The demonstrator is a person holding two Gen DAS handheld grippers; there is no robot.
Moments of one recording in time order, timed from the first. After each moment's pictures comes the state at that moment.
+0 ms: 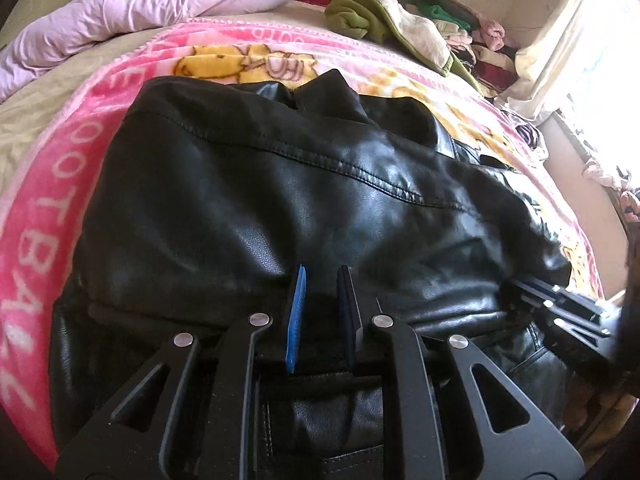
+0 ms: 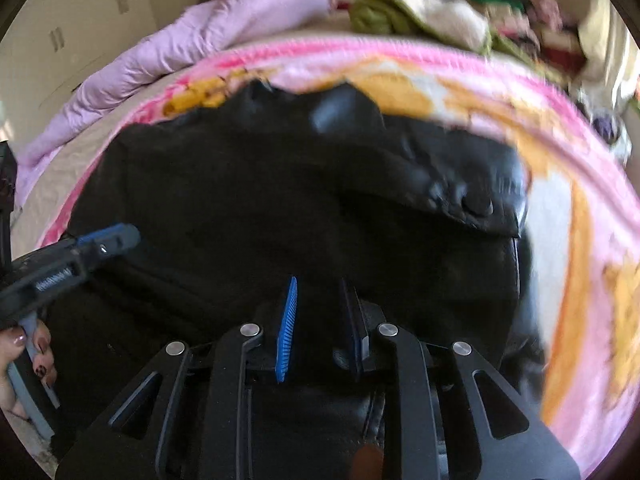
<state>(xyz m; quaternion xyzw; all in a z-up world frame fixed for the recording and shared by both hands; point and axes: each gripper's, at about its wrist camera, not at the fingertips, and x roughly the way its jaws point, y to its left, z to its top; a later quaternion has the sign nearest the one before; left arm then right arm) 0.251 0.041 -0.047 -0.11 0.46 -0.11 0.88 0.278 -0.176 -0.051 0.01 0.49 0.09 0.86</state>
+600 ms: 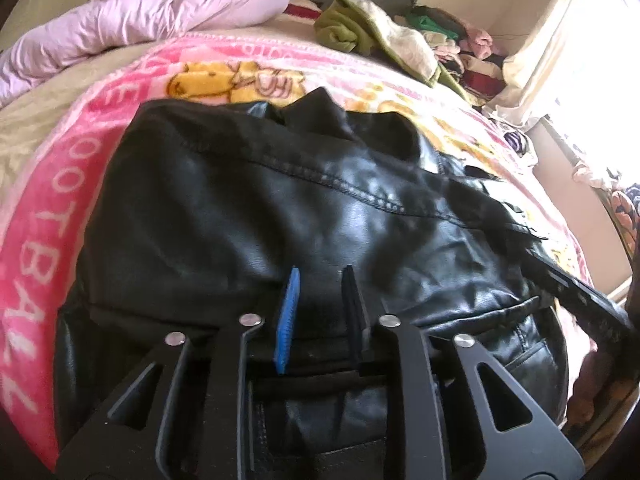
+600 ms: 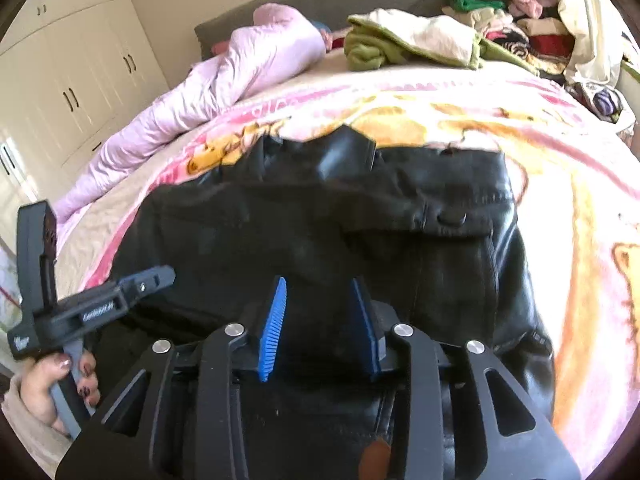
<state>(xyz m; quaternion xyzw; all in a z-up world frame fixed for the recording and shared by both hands) 0.239 0.037 -0.033 -0.10 0.43 -0.13 0.89 0.258 -0.191 -0.015 0.08 0.41 0.11 0.90</state>
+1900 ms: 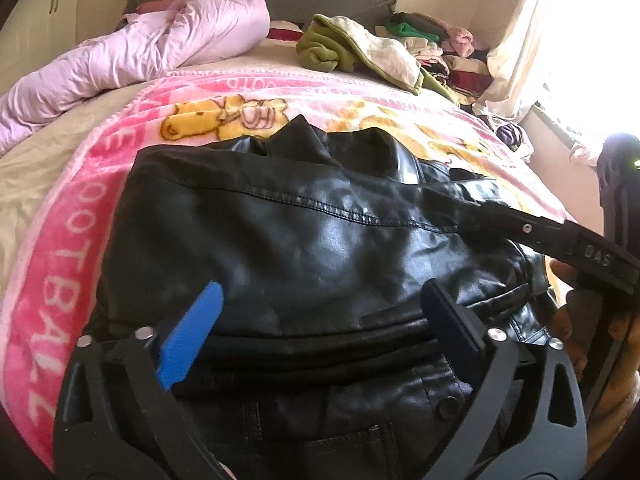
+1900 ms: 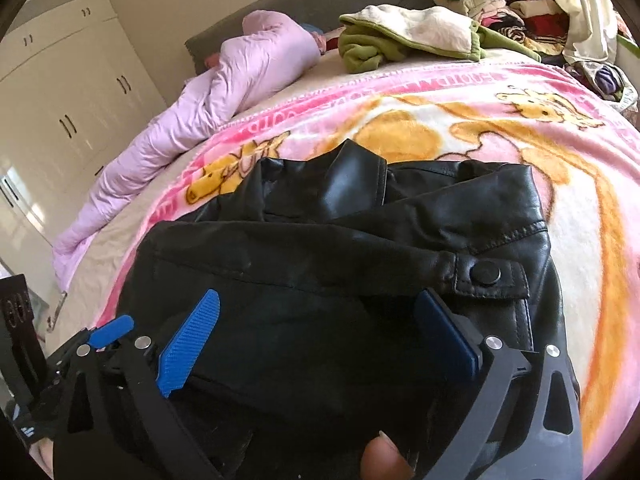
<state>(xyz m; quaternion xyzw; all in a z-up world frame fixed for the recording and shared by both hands) 0.230 0.022 -0.013 -0.05 0.39 -0.13 0.91 0.299 -0.195 -0.014 0.13 0.42 0.12 0.89</state>
